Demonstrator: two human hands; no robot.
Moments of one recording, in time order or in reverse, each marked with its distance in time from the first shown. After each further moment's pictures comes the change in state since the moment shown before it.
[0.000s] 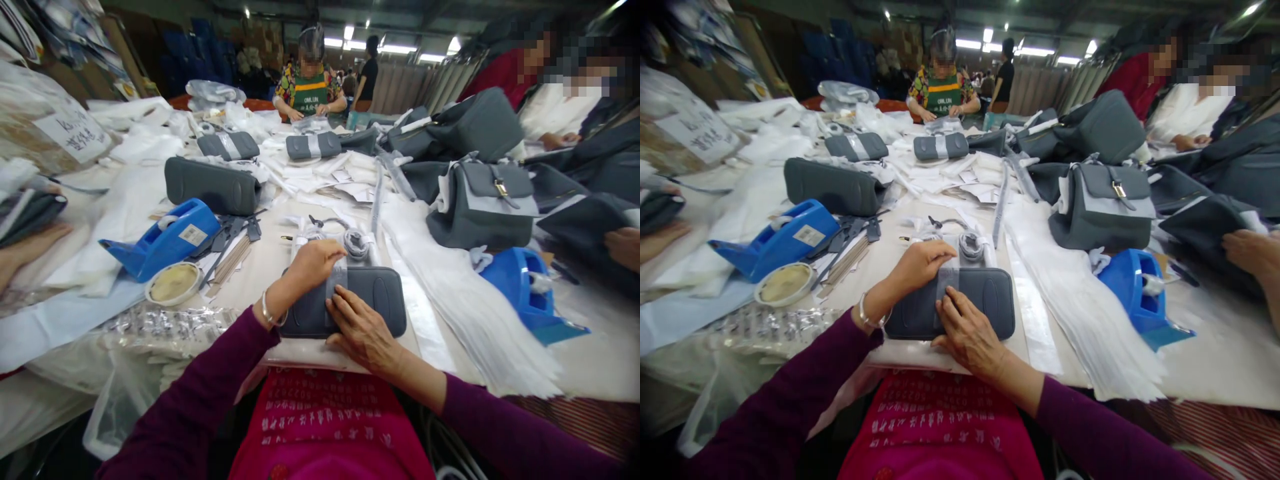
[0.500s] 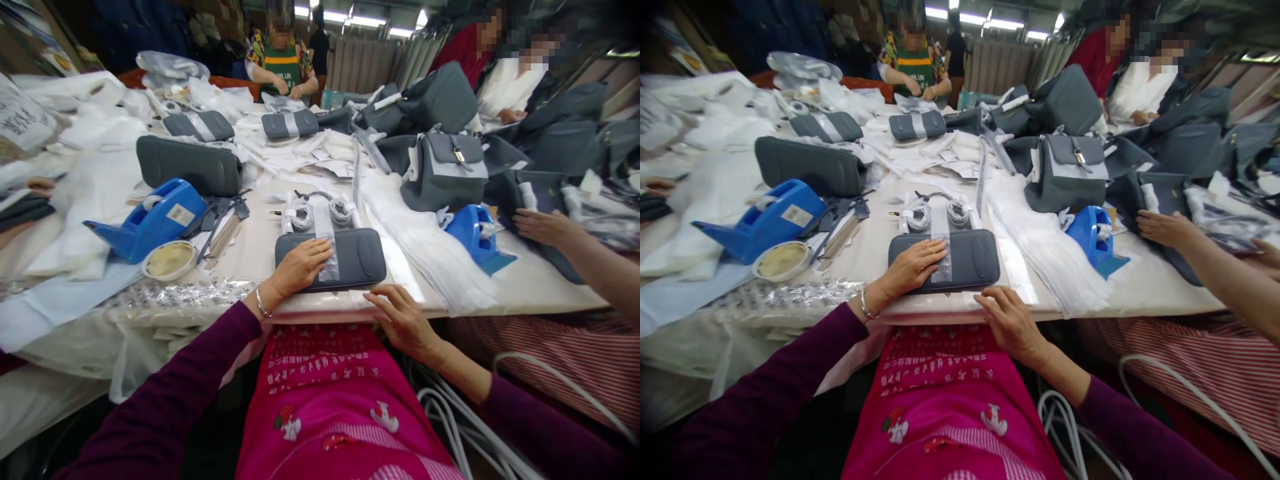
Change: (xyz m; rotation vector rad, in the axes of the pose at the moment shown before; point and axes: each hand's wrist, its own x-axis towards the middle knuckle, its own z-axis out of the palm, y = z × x) left_hand -0.085 0.011 0.019 0.186 -0.135 0.297; right_hand -0.105 -0.030 -0.044 0.095 0.057 0.309
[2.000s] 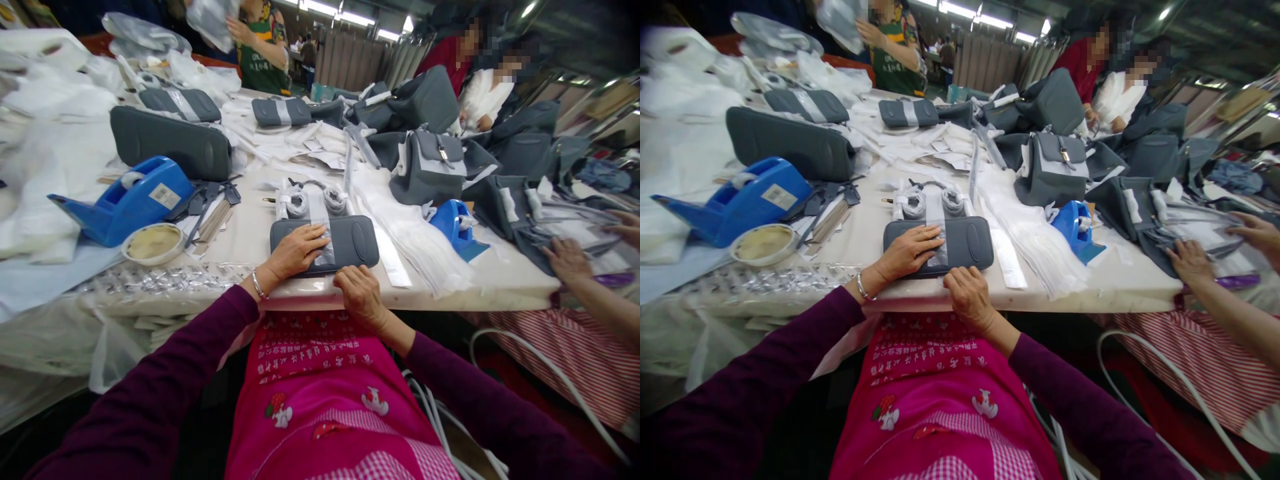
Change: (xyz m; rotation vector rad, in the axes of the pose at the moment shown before) left_hand -0.006 -0.003 0.005 -0.076 0.054 0.001; right_hand 0.047 -0.048 0.046 -0.329 0.051 -0.009
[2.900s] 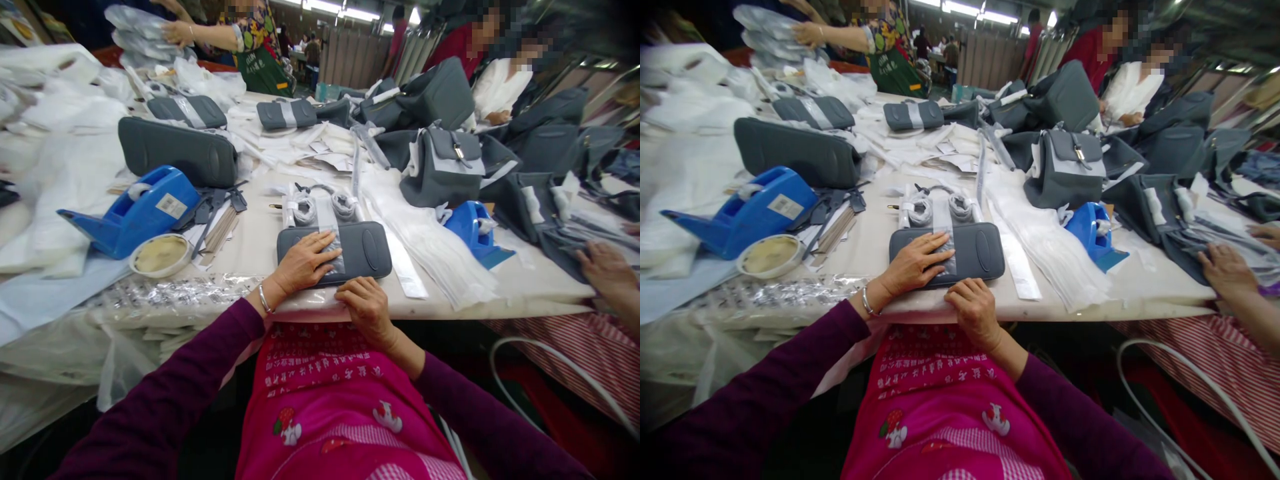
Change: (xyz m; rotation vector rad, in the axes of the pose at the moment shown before) left_hand -0.002 0.002 -0.004 0.054 -0.028 0.012; right_hand 0.004 -0.006 0.006 0.334 0.103 0.068
